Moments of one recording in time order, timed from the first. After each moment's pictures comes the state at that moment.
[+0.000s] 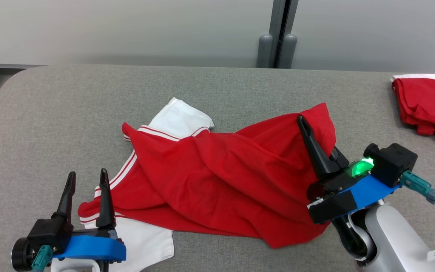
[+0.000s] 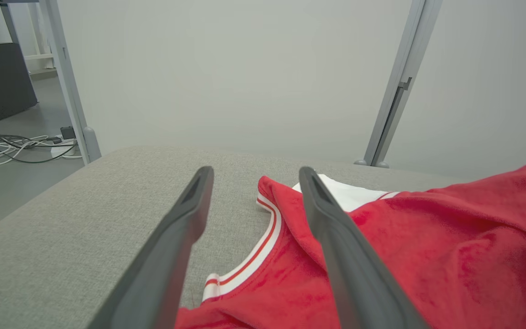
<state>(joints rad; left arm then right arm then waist) -0.06 0.05 0.04 0.22 -0.15 -0.10 -0.26 -0.36 -0.20 0.35 0.18 0.48 0.13 -0.20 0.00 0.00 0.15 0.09</state>
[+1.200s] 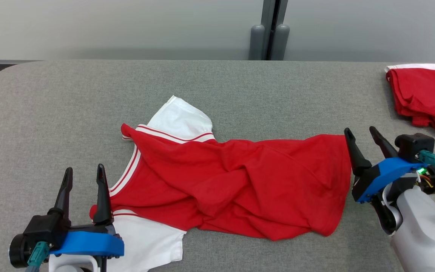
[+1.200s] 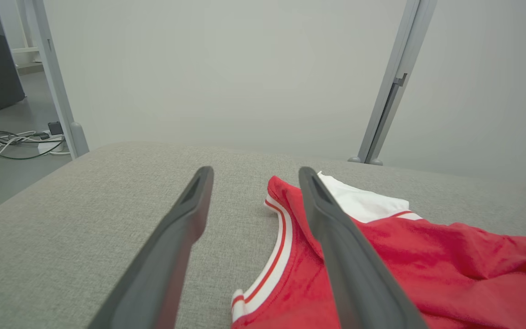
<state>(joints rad) -0.08 0.05 0.04 0.22 -0.16 -0.10 -0.26 -0.58 -0.24 0.22 0.86 0.39 0.13 -0.23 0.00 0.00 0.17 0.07</state>
